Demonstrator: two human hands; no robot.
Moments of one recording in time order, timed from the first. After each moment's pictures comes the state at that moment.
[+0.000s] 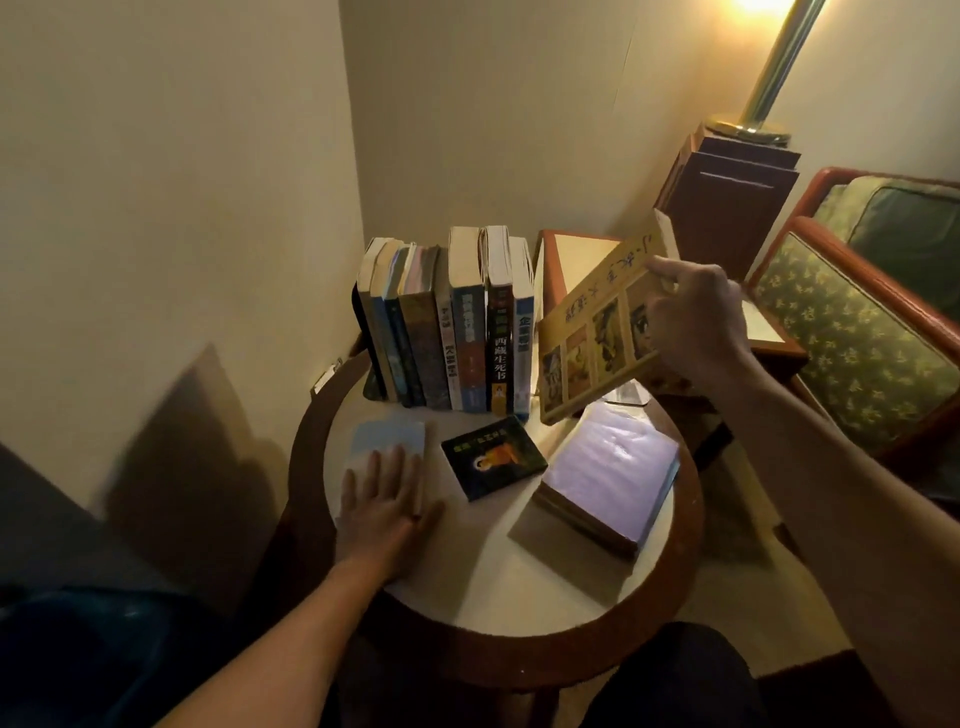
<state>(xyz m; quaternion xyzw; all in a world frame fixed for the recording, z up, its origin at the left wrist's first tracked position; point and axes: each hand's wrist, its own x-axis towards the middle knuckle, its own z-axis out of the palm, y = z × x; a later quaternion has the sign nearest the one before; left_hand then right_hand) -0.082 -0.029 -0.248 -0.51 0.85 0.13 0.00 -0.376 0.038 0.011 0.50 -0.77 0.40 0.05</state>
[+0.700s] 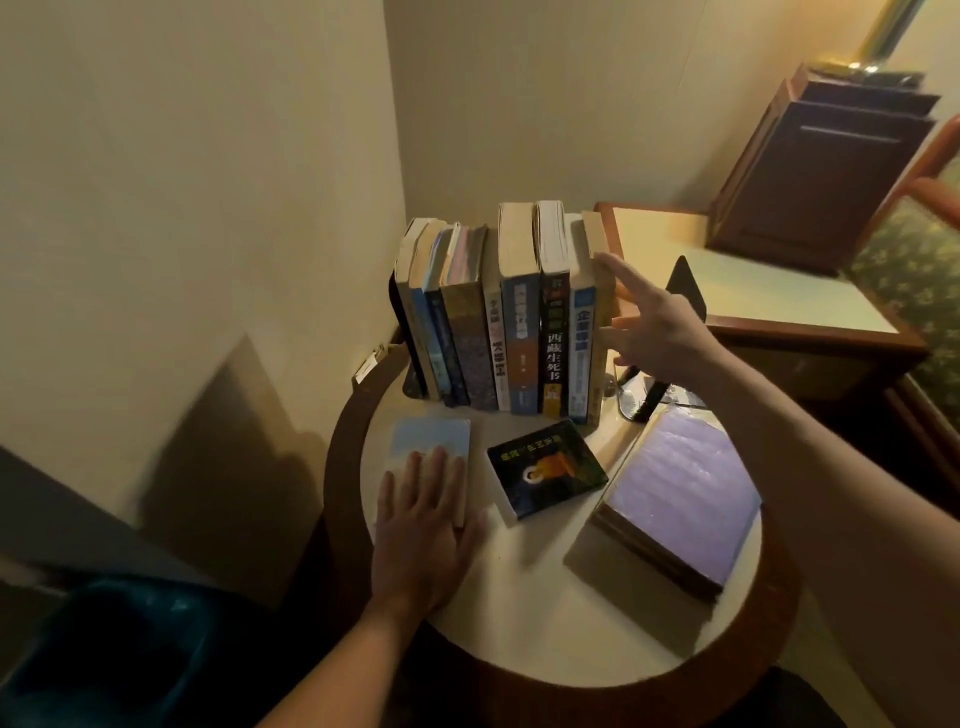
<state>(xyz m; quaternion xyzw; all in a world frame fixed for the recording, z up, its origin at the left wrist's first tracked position) -0.084 -0.029 -0.255 -0.51 0.86 0.08 -0.06 -0.379 -0.063 -0.061 0.61 -0.72 0.29 -0.18</state>
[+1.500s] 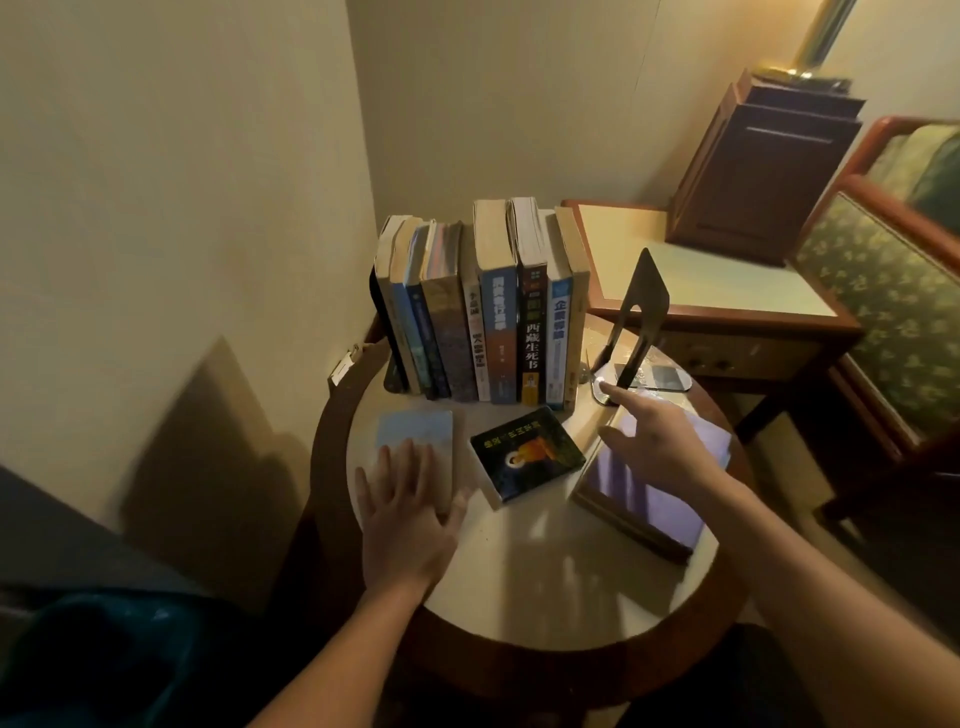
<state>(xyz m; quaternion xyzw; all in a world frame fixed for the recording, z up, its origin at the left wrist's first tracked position) -0.084 -0.026 -0.251 -0.56 0.82 0.10 -0.09 -0.370 0.034 -0.146 0.55 -0.79 0.23 -0.15</state>
